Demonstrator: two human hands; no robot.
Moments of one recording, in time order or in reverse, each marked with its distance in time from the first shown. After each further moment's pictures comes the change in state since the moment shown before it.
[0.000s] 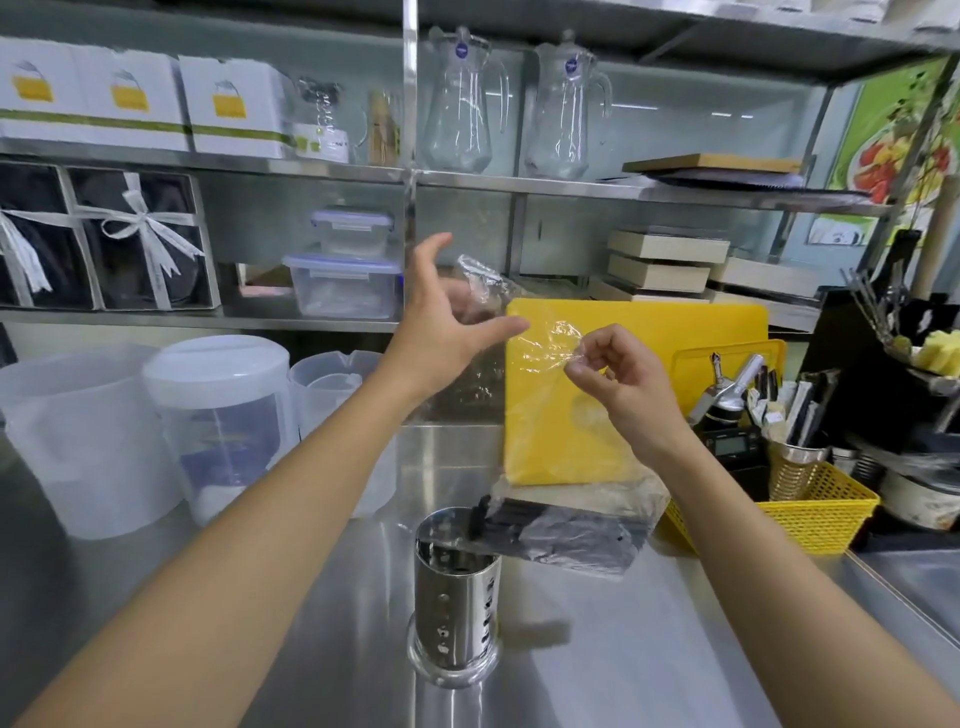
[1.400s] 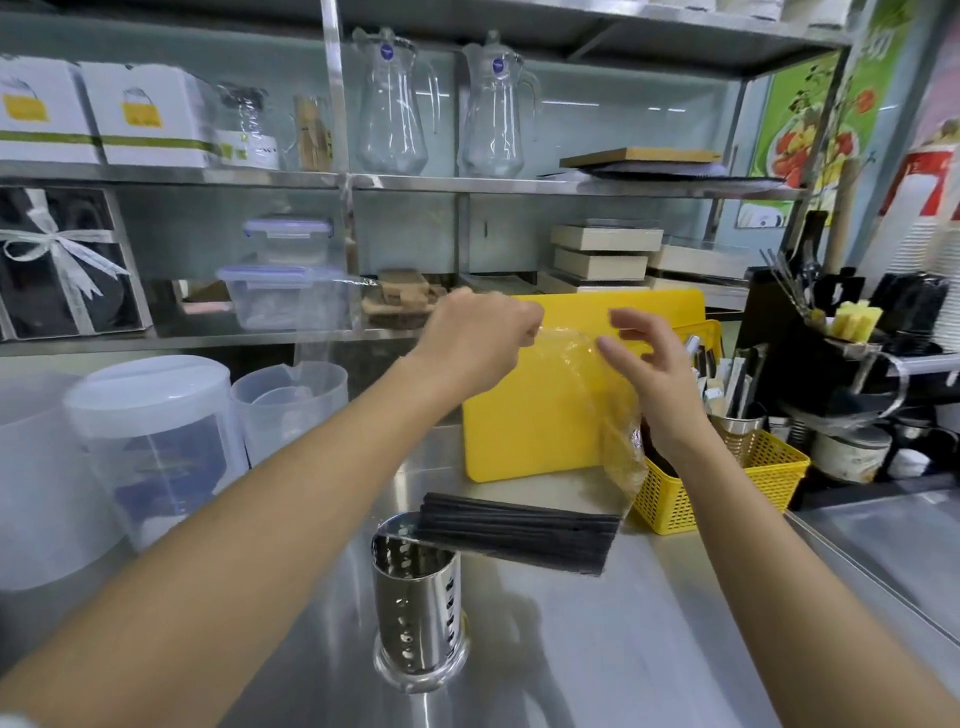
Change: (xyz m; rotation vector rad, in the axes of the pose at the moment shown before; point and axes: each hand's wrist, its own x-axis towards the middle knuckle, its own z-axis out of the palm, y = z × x) left_hand 0.011 0.040 0.069 1.067 -0.256 0.517; right_hand -0.019 0.015 -0.065 -0.118 0.277 0.057
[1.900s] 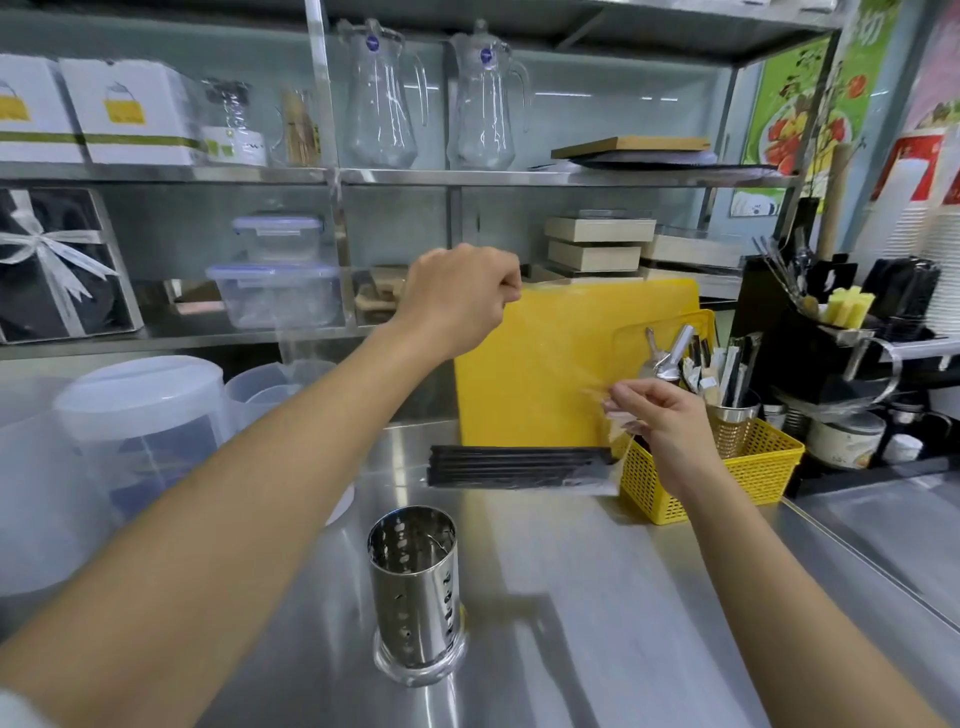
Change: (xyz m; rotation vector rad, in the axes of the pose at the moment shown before) left_hand 0.009 -0.007 -0.023 -0.232 0.023 -0.147; right_hand -0.024 0.049 -0.015 0.249 0.035 0.316
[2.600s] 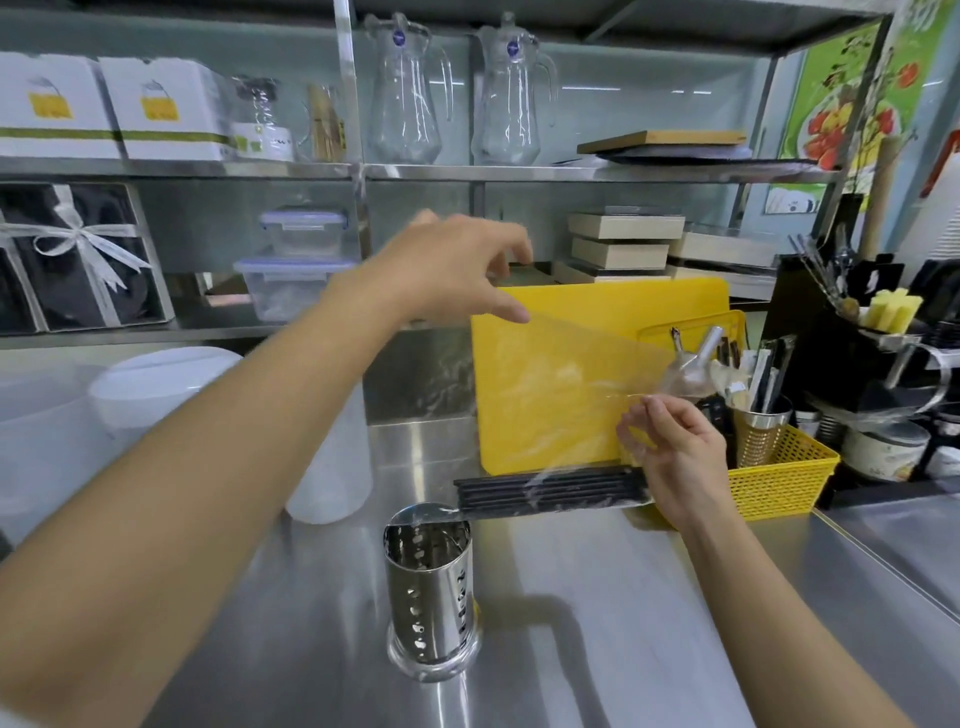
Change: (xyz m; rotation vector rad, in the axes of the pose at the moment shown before) left_hand 0.003 -0.020 -0.036 0.049 -0.211 0.061; right_hand -0.010 0.026 0.010 0.505 0.028 0.035
